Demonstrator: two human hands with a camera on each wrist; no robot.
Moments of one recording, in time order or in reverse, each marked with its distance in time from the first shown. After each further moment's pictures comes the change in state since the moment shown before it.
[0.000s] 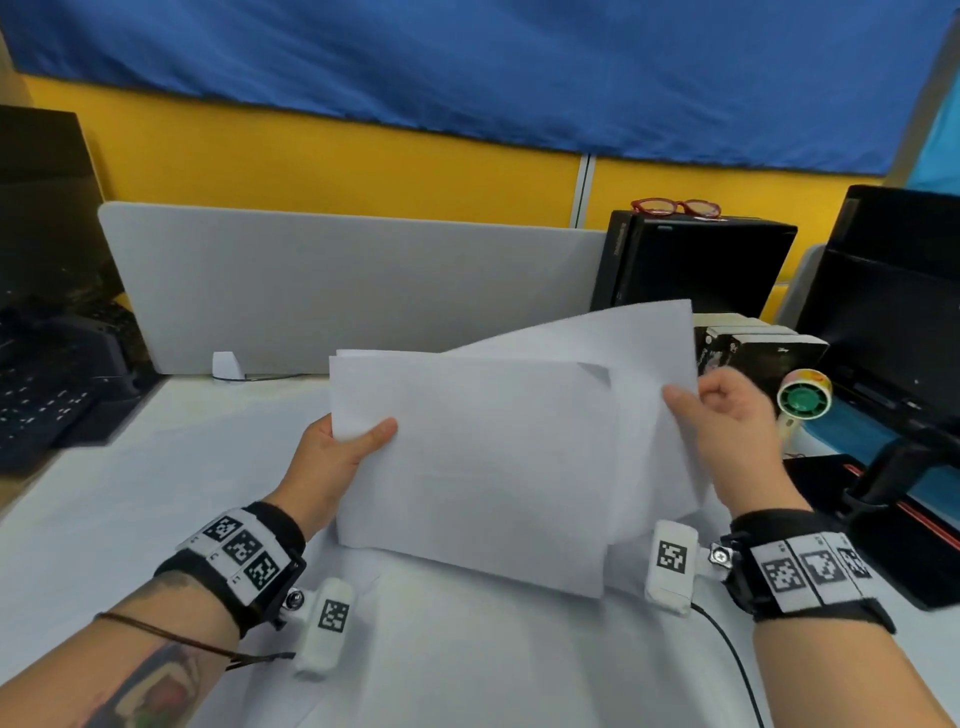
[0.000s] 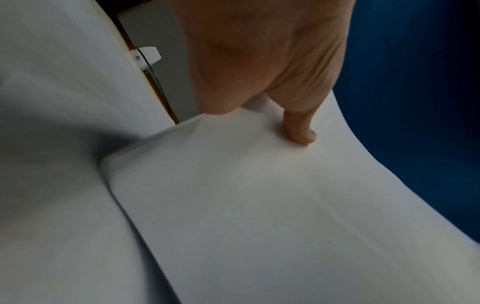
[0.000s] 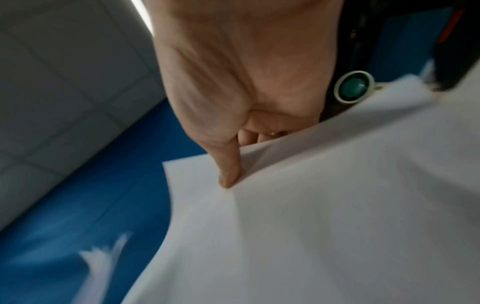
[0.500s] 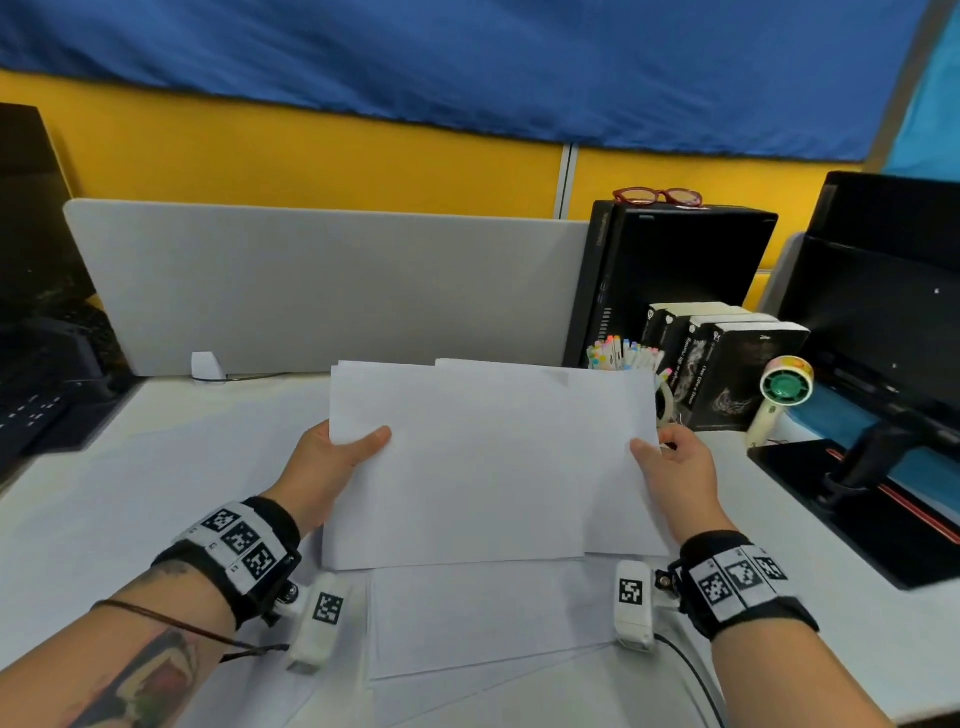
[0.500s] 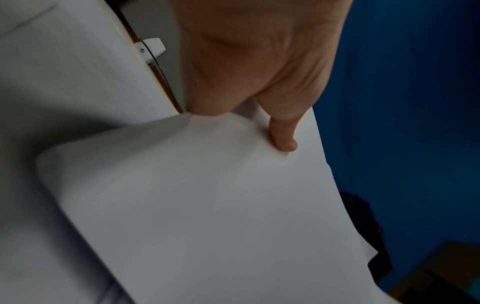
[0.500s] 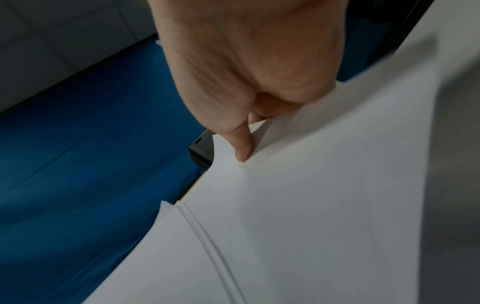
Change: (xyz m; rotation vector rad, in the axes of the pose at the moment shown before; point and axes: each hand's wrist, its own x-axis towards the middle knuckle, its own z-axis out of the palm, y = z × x) left_hand 0.008 -0.010 0.005 0.143 -0.009 -0.130; right_hand -0.007 0.087 0.012 -0.062 0.030 0.284
